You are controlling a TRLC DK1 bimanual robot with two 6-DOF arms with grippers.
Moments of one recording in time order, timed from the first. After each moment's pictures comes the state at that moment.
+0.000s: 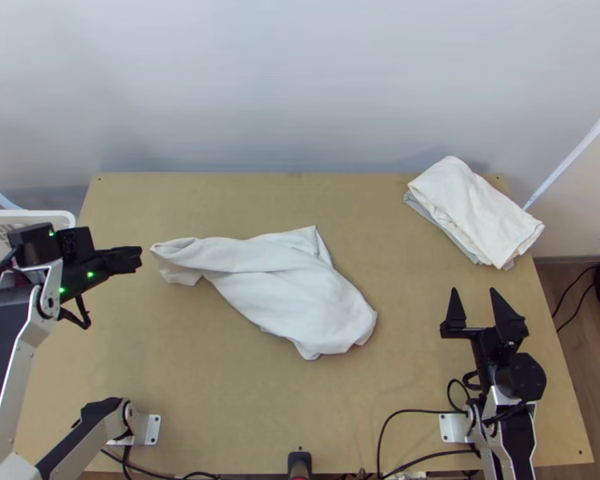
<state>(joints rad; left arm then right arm) 0.17 1.03 1.01 -0.69 0.33 -0.08 0.01 0.00 0.01 0.01 0.00 0.05</state>
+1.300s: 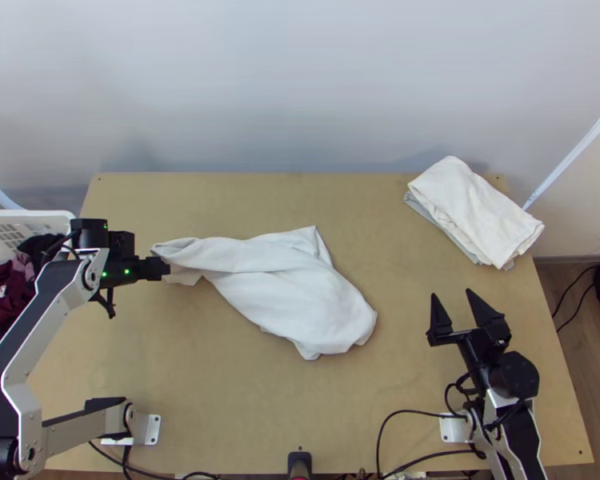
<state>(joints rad) 0.08 1.30 0.93 -0.57 0.22 0.03 0.20 0.04 0.05 -0.06 0.01 0.15</state>
